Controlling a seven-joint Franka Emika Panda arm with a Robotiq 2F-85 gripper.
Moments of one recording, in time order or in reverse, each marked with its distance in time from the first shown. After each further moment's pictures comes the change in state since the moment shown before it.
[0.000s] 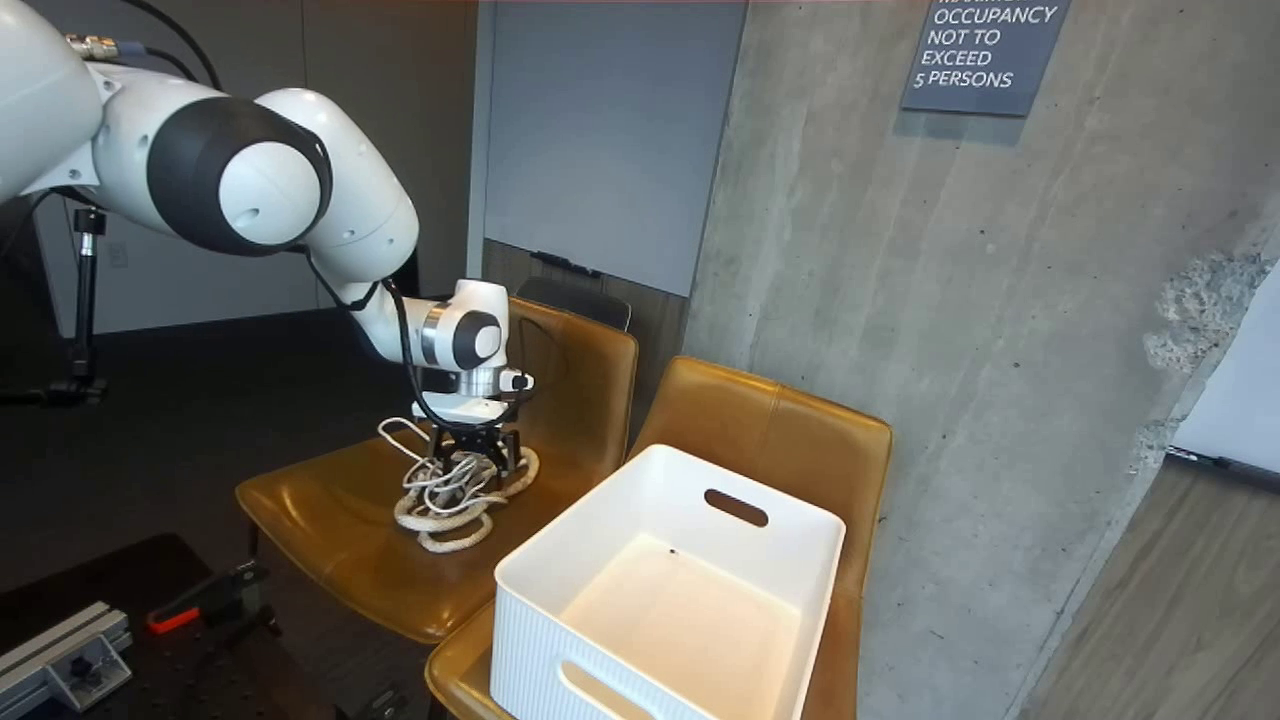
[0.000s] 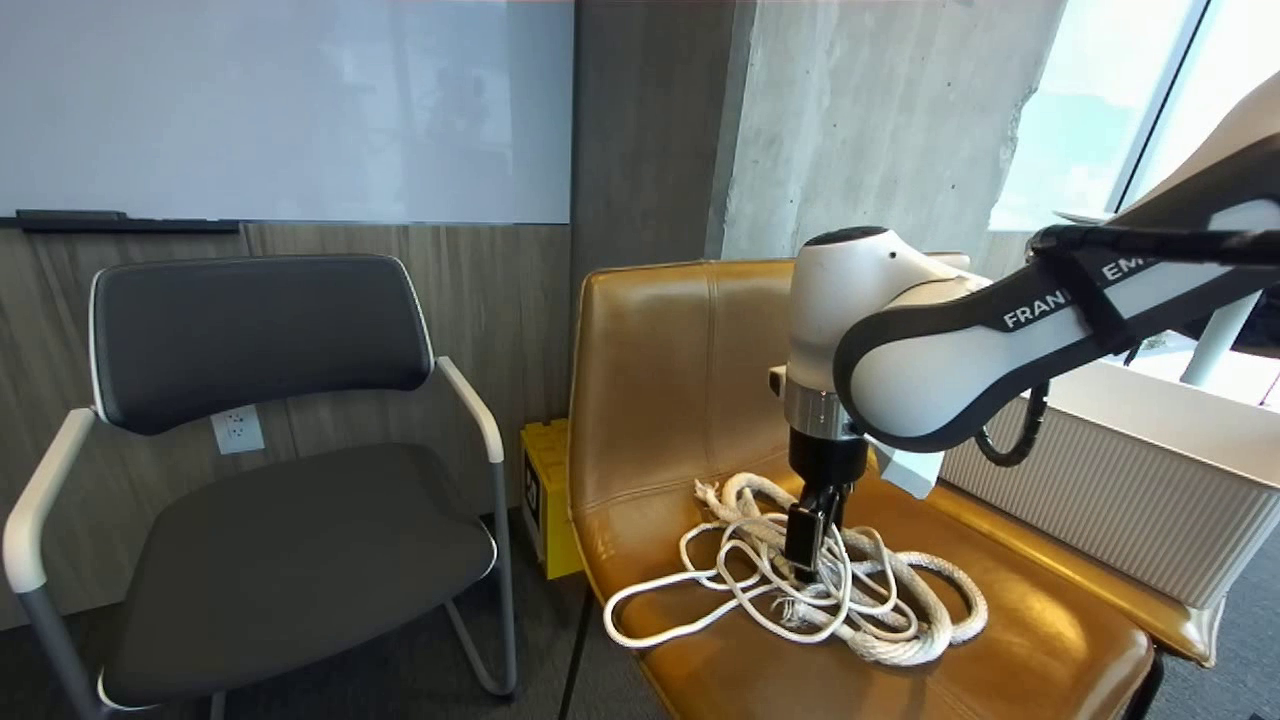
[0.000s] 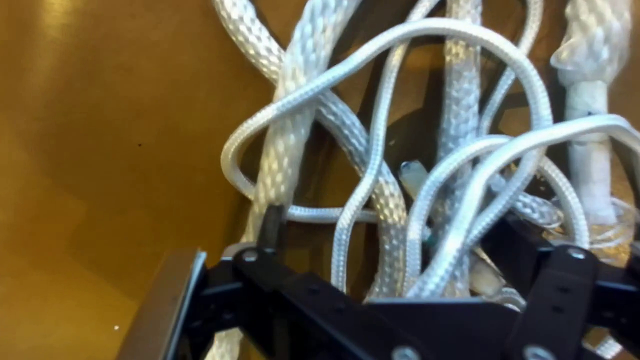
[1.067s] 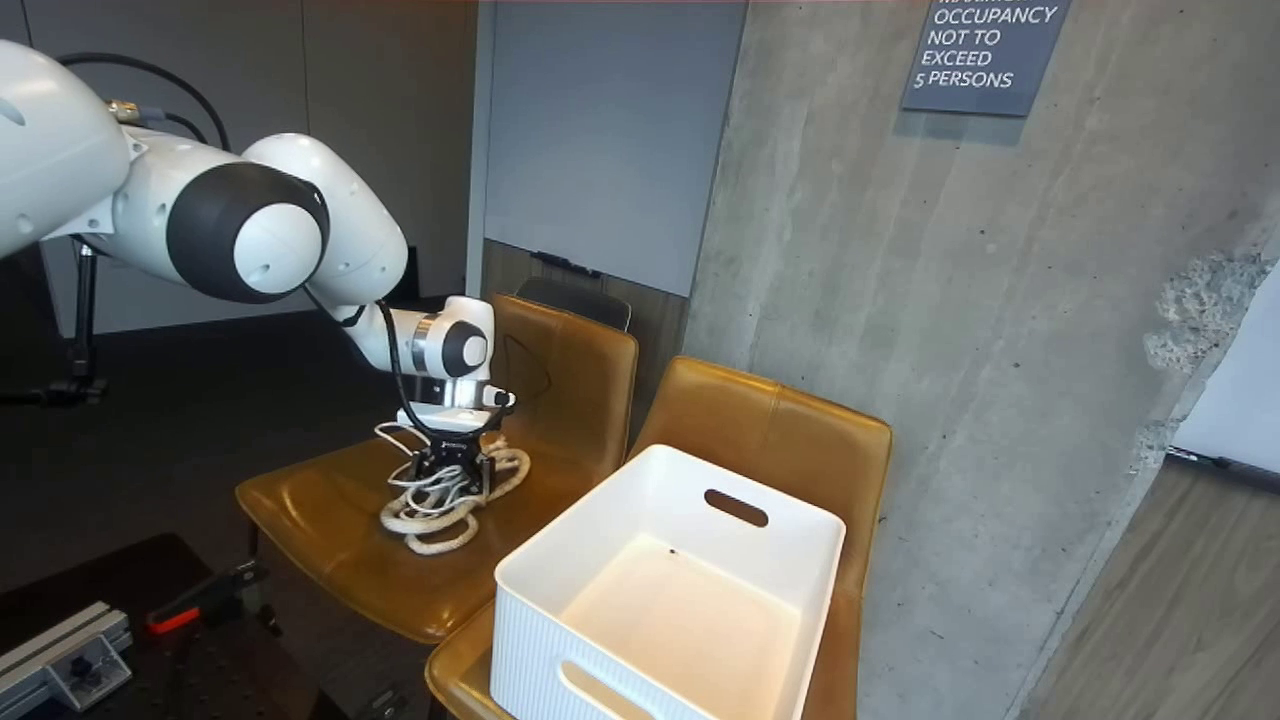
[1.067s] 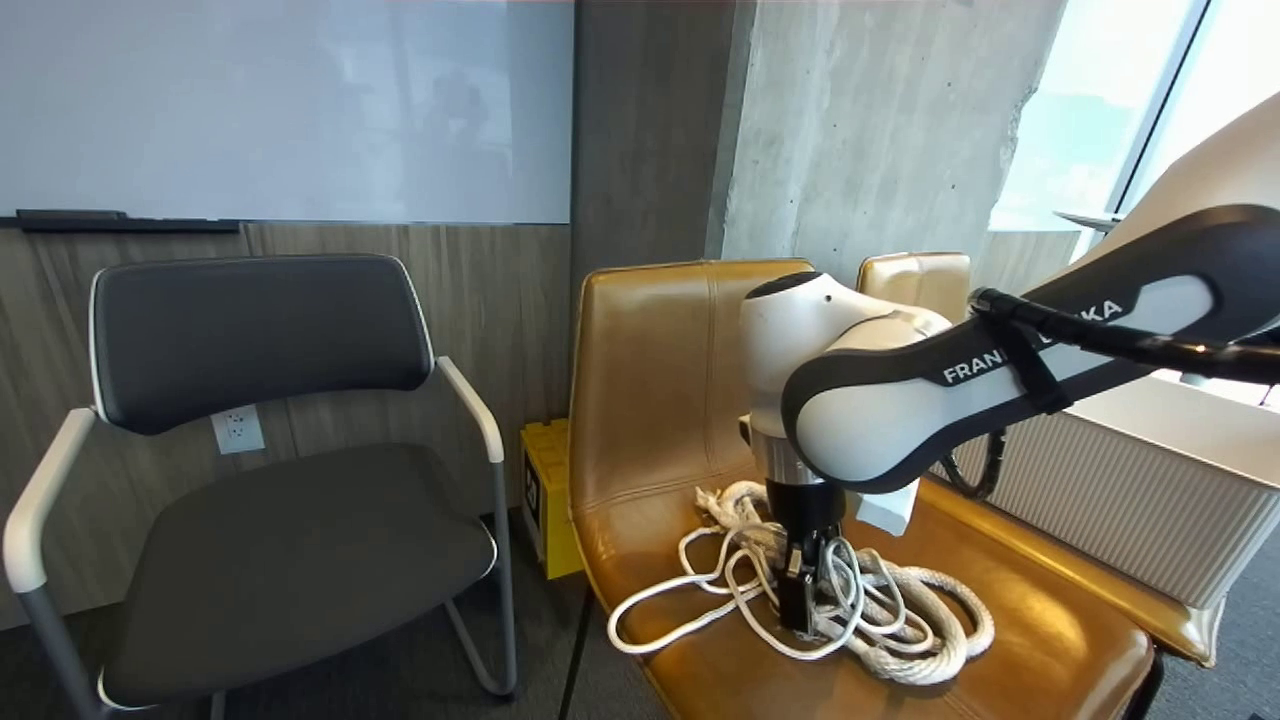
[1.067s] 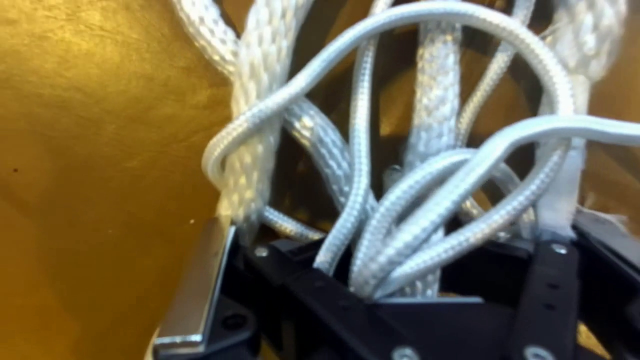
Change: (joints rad) arm 0.060 0.127 -0.003 0.167 0.001 -0.191 -0.009
